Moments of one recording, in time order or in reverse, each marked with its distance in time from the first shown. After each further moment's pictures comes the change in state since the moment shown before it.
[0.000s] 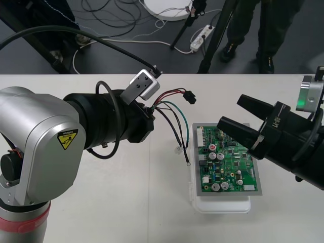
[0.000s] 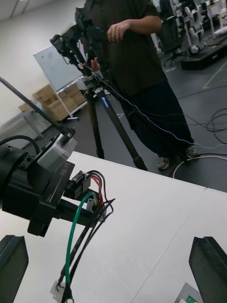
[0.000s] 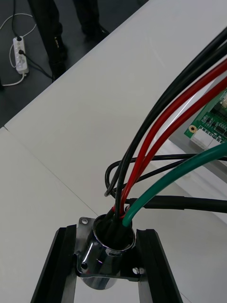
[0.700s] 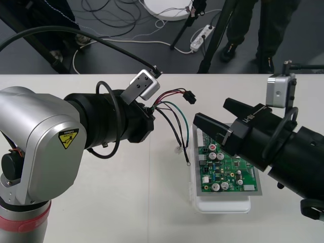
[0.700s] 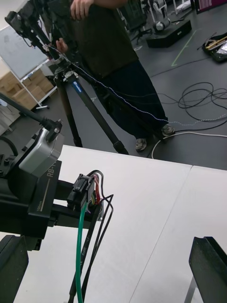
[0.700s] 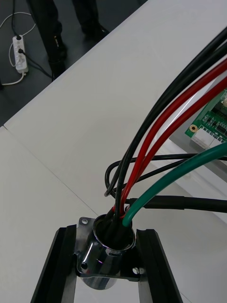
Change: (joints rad) right arm -0.143 0.082 0.144 -0.168 0.000 0.469 0.000; left arm -0.002 0.000 0.000 0.004 0.000 0.001 0.000
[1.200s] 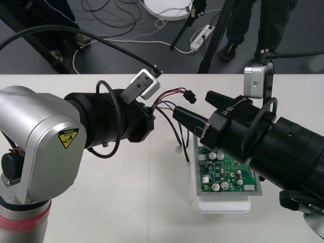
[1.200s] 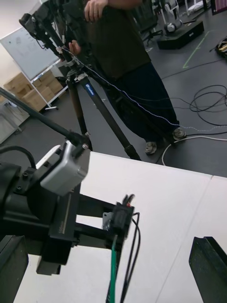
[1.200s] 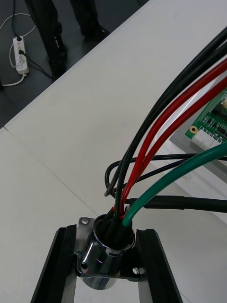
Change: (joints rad) right arm -0.167 0.059 0.110 0.000 0.000 0.086 0.000; left arm -0.003 0.000 0.000 0.000 0.000 0.000 0.000
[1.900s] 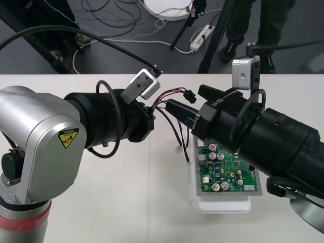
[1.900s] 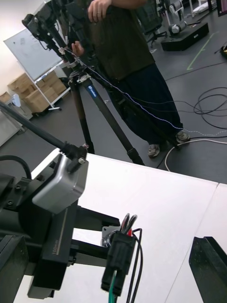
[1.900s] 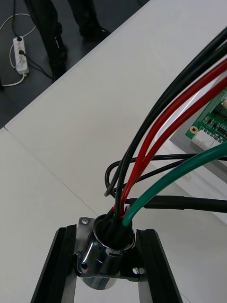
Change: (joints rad) right arm -0.103 0.035 0.051 0.067 -0.015 0.013 0.000; left arm 0.000 0.000 0.000 0.000 0.000 0.001 0.000
